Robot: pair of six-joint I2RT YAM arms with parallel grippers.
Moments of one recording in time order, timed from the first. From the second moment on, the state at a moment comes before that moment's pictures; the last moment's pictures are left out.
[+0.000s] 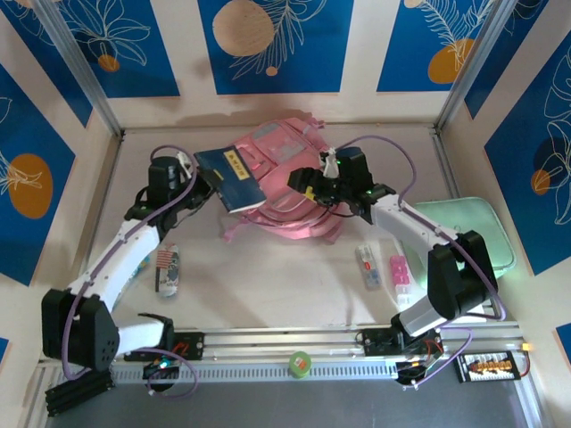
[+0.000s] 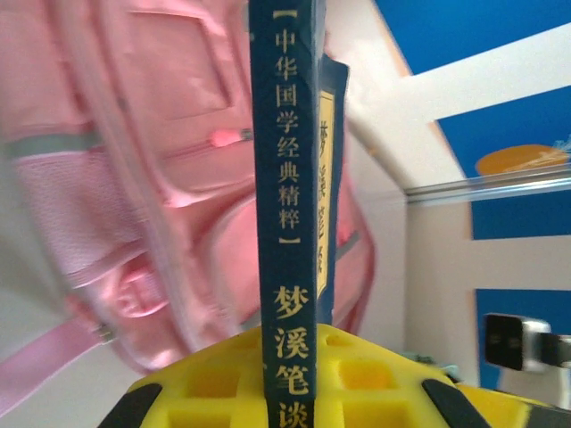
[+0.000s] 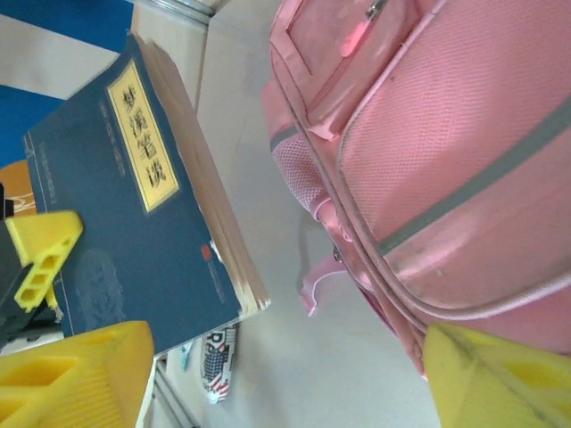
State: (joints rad) left arm -0.26 1.25 0.92 -0.14 0.31 -1.00; right arm 0.42 1.51 1.02 -0.07 -0.55 0.86
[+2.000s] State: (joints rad) left arm -0.53 1.41 0.98 0.05 0.00 -0.93; right arm 0.42 1.40 0.88 0.37 -0.53 1.36
